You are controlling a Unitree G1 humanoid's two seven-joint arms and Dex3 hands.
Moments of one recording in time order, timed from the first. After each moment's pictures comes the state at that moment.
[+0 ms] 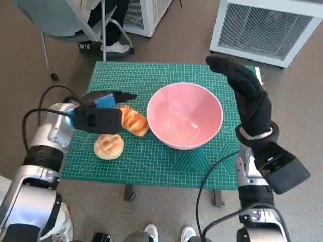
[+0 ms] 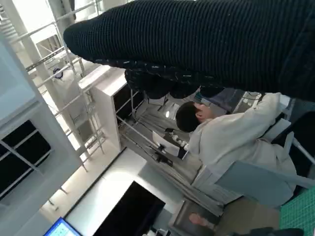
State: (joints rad) left arm -0.99 0.53 -0.40 1.08 0.55 -0.36 -0.47; right arm -0.68 -0.11 -0.10 0.55 0.23 -0.89 0.43
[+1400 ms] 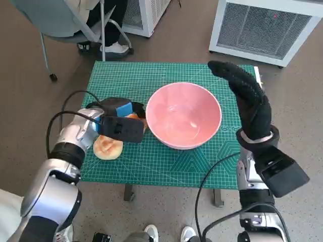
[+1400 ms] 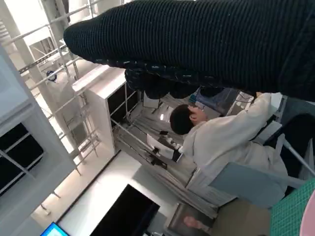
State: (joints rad) left arm -1.04 0.44 -0.50 1.24 0.63 -0.36 -0.33; right arm -0.65 -0.11 -0.10 0.52 0.20 -0.88 0.41
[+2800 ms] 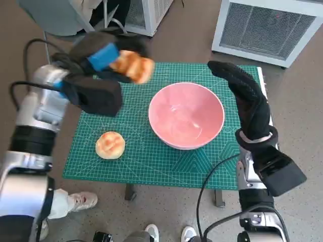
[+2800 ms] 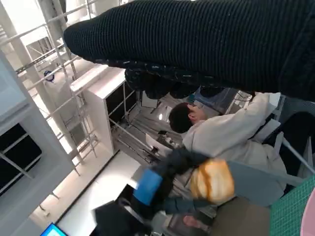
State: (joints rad) left arm -1.10 0.55 -0.30 0.71 0.49 -0.46 -0.32; right arm -0.65 -0.11 -0.09 0.54 0.20 -0.89 0.39
